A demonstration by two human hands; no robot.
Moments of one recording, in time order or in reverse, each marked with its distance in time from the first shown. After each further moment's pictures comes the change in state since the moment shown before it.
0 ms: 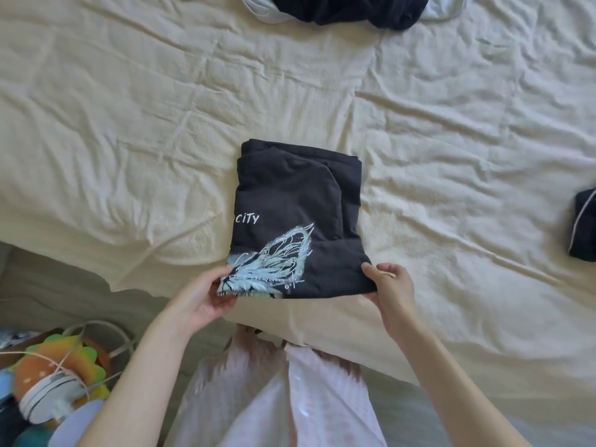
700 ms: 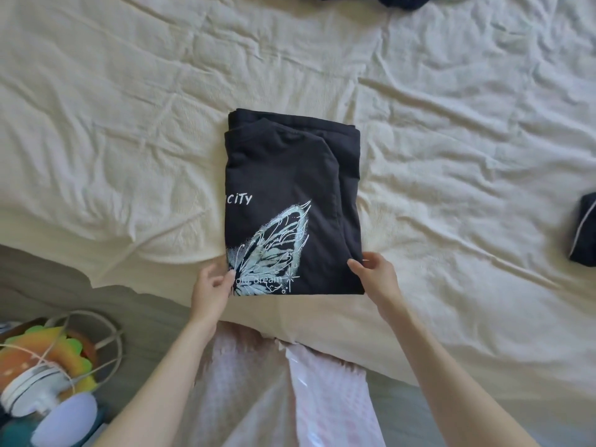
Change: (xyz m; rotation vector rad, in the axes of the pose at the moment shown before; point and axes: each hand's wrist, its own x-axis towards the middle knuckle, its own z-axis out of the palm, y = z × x) left_hand 0.061 -0.045 0.010 0.487 0.256 0.415; right_hand 0.054 0.013 0.009 -0.559 -0.062 -0.174
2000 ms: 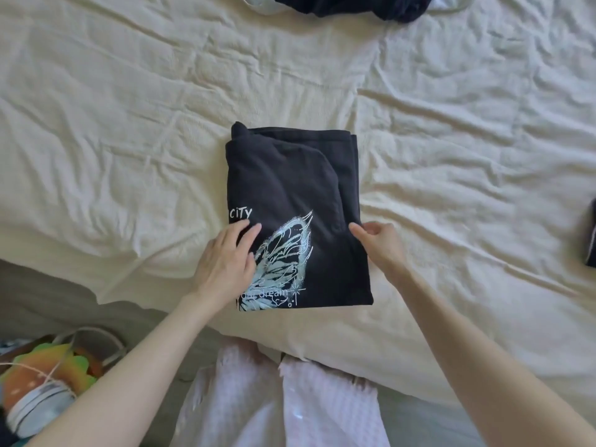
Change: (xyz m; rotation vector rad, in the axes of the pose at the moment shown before) left_hand 0.016 0.066 -0.006 0.971 -0.005 0.919; right_hand 0.036 -0.061 -0.008 -0.109 0.003 -0.130
